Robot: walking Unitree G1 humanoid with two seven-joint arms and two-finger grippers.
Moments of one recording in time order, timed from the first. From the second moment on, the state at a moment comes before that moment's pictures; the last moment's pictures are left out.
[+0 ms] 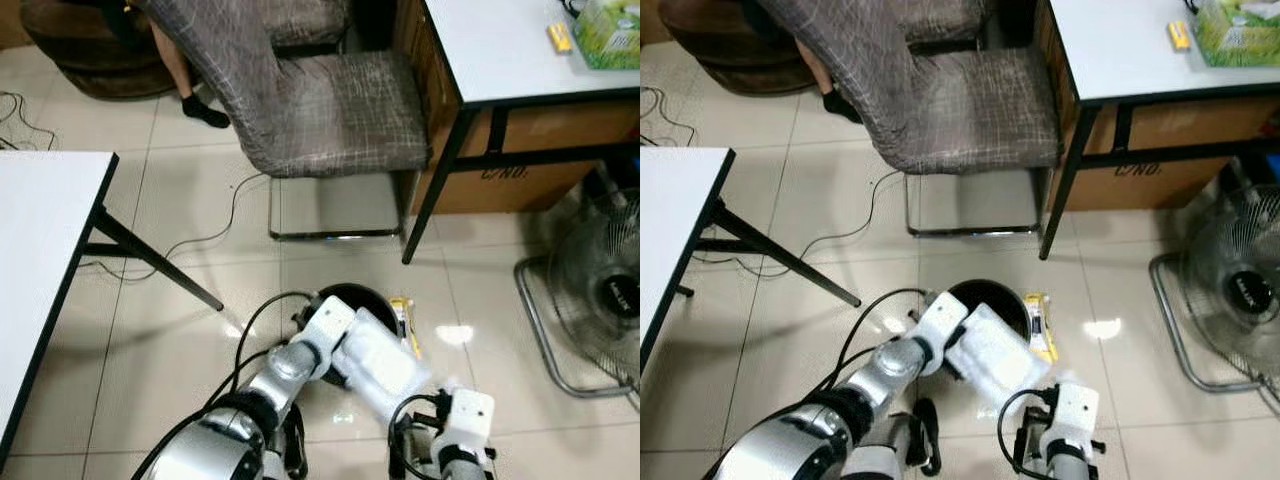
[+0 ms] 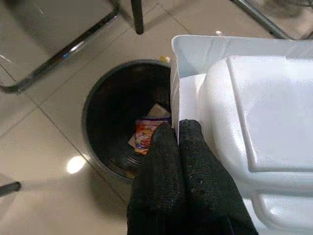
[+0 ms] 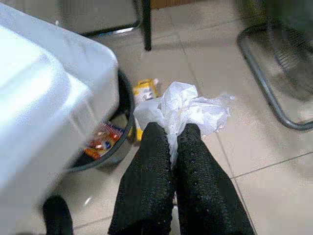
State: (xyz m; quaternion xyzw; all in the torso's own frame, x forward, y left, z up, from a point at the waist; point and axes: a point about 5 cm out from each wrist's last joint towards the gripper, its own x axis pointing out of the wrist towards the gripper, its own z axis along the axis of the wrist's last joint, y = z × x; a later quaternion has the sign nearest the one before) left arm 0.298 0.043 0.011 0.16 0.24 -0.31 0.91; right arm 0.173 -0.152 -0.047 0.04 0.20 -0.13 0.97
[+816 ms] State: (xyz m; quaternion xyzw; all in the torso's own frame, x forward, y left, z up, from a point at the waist) left arm 0.330 0.046 0.044 0.19 0.18 -0.20 0.94; right arm 0.169 -0.158 -0.017 0.02 0.15 -0.15 0.98
